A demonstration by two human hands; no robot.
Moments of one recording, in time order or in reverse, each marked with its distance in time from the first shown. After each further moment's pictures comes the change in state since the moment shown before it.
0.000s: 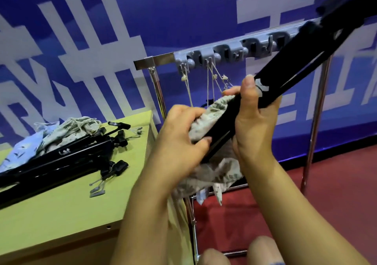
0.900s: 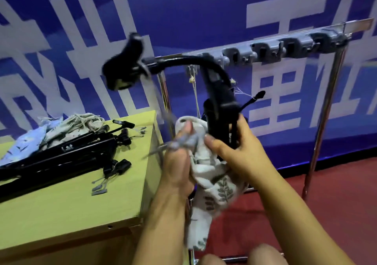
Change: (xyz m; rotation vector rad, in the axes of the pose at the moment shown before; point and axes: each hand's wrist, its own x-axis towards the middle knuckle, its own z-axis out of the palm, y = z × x) left_hand -0.007 -0.009 0.026 -1.476 0.061 -0.579; right_hand -0.020 0.016 -0.029 -0.556 -0.621 0.216
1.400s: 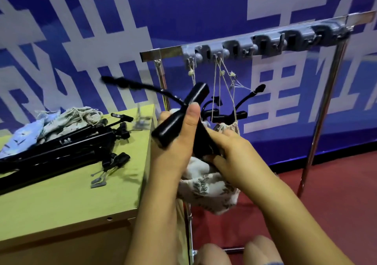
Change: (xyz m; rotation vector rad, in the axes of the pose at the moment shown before) left_hand -0.003 0.011 -0.006 0.843 0.340 0.428; right_hand -0.008 0.005 0.011 -0.550 -0.155 -0.044
